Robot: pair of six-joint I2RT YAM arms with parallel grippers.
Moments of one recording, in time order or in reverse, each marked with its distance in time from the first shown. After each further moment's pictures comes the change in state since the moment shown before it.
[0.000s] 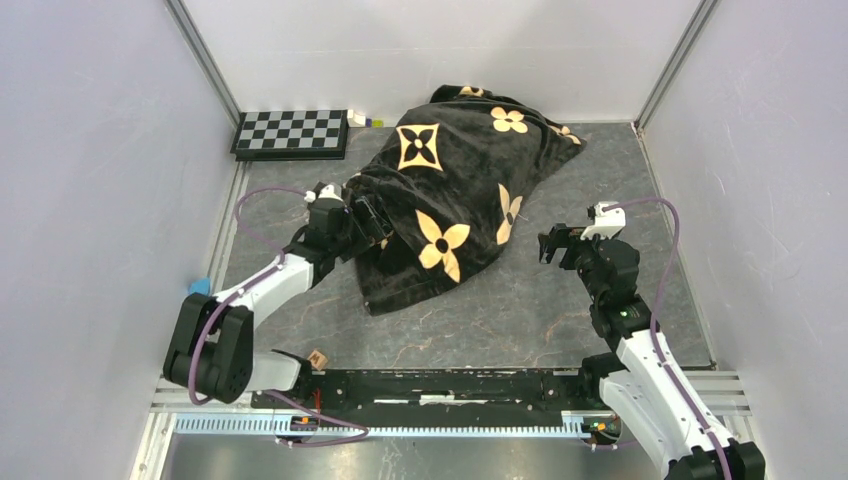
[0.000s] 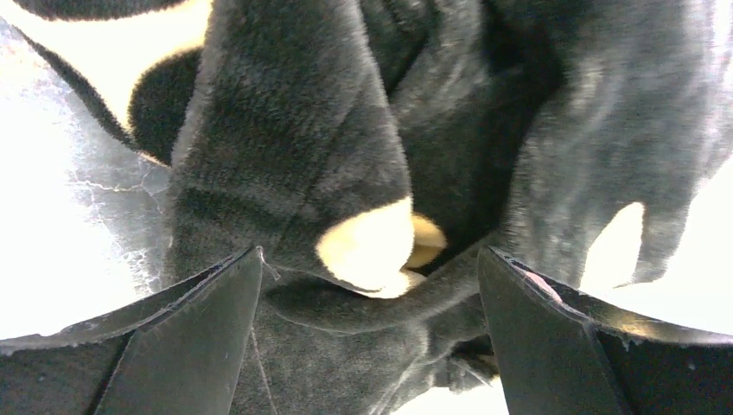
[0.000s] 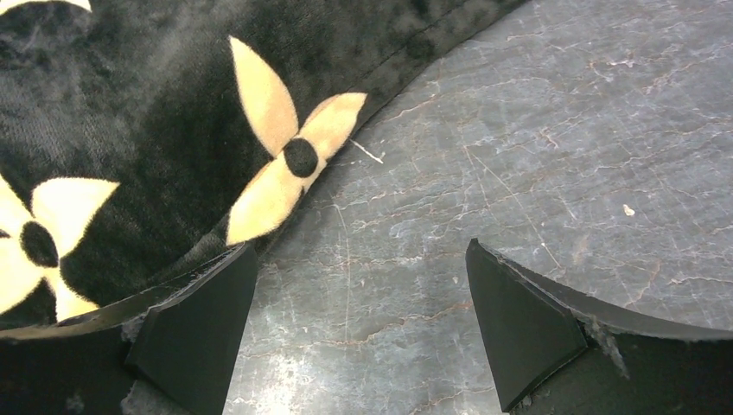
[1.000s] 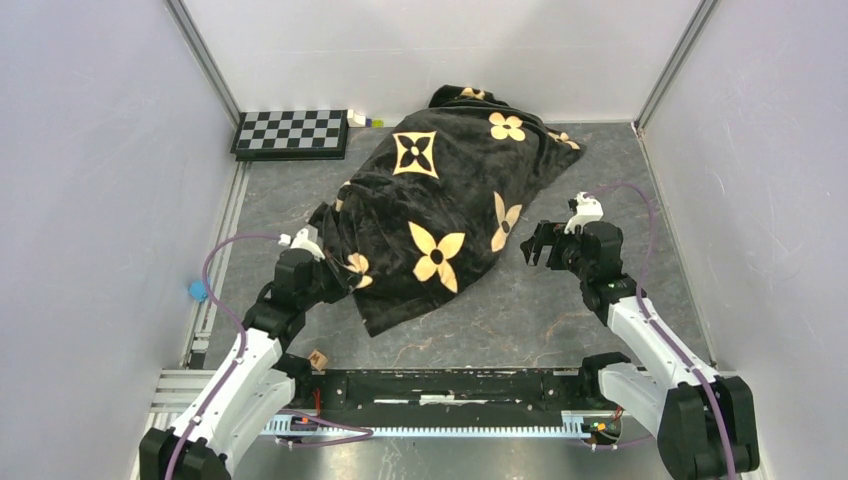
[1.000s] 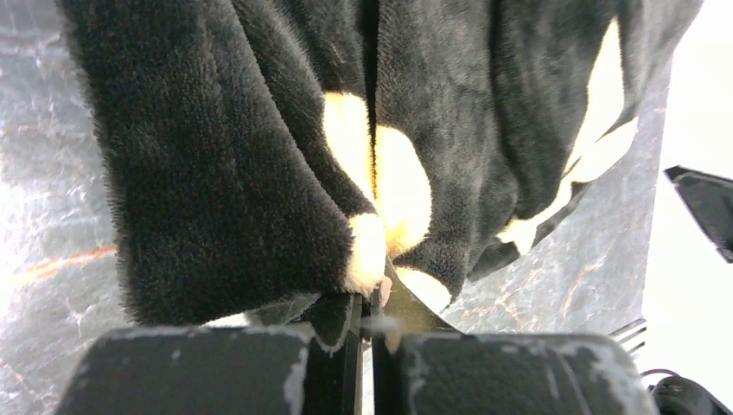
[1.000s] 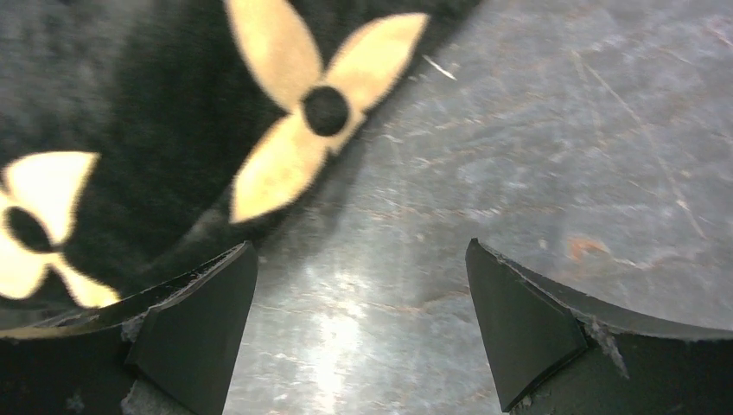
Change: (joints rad) left arm 0.040 -0.621 -0.272 -0.292 0.106 0.023; right arm -0.023 0.291 0.065 -0.034 -0.158 0.070
